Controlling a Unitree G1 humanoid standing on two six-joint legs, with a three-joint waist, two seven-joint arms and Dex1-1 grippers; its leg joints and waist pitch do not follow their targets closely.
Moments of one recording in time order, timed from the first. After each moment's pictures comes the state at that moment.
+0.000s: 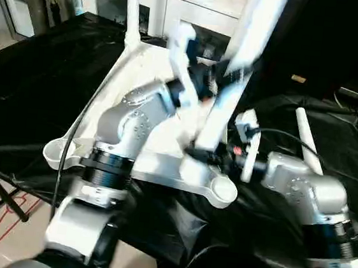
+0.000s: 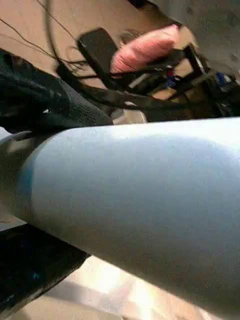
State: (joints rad) left arm -0.84 -0.06 0.08 0.28 -0.51 0.37 -0.60; right arm -0.51 -0.25 0.02 0.16 0.51 0.69 0.87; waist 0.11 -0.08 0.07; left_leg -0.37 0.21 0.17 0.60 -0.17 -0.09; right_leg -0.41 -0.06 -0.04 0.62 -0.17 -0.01
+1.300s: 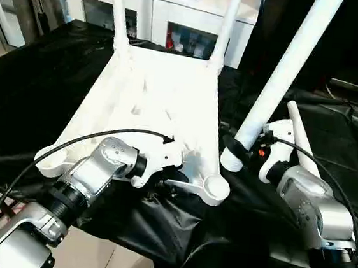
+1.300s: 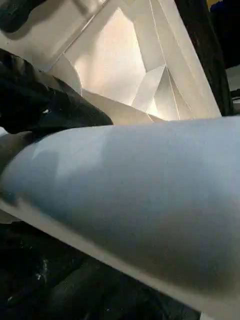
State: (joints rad) left arm -0.61 0.39 -0.48 0.45 -0.06 0.20 -1.12; right arm -0.35 -0.29 -0.02 0.12 0.29 0.47 0.54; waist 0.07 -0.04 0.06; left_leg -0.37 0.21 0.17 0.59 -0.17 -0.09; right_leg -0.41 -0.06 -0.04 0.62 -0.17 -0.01
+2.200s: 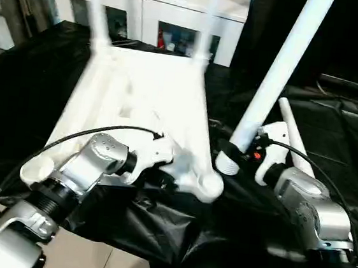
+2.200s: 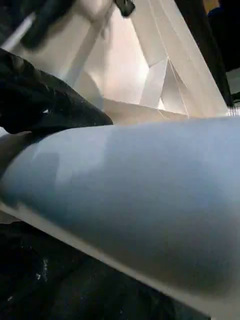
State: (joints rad) left arm -0.58 0.42 -0.42 0.37 -0.04 0.41 -1.07; right arm -0.35 -0.28 0.00 0.12 0.31 0.49 0.57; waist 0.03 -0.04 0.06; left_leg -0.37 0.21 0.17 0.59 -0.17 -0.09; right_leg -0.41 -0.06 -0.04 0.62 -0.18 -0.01
